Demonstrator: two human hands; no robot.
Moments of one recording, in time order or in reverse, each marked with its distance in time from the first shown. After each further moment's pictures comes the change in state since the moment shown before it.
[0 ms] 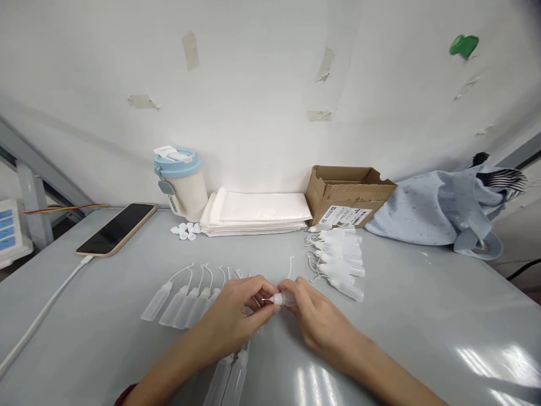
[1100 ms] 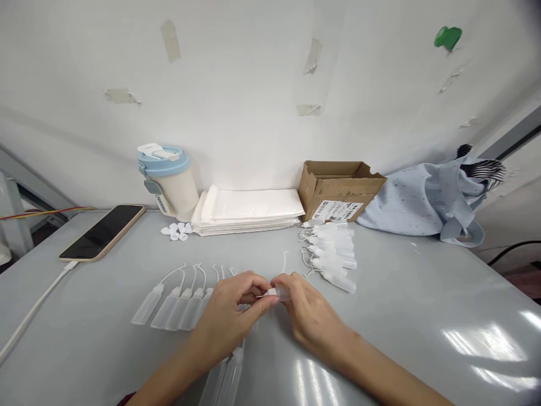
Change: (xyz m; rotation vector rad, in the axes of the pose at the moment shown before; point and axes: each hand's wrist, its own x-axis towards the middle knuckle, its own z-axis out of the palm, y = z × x) left_hand 0.000 0.003 0.009 -0.007 0.123 -0.018; right_hand 0.001 -0.005 0.010 -0.011 0.199 -0.010
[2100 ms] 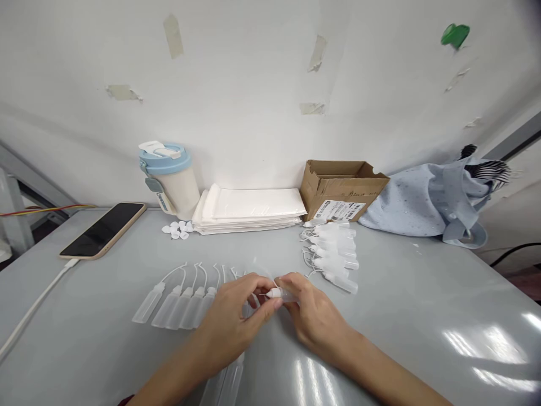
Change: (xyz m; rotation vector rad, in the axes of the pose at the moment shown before) left_hand -0.005 0.002 -0.001 0.197 -0.021 0.042; right_hand -0.005 0.009 0.008 0.038 0.082 -0.030
